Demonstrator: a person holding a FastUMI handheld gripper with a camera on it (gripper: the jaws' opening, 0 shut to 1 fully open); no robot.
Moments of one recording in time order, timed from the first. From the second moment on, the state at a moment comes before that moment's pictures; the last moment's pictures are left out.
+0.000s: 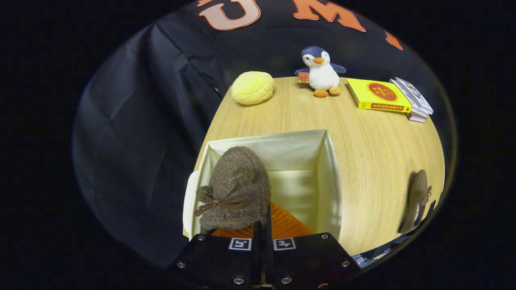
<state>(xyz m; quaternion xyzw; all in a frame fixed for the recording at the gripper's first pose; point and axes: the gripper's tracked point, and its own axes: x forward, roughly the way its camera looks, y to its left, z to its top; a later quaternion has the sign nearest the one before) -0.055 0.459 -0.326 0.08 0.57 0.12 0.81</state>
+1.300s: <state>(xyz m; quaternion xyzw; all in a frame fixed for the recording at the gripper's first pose) -0.055 0.313 -0.256 0.16 0.52 0.18 0.82</state>
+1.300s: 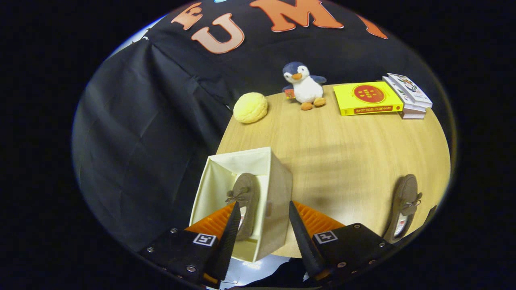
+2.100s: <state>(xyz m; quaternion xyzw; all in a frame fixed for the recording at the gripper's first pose) -0.102 0.062 -0.339 0.11 0.51 0.07 0.85</state>
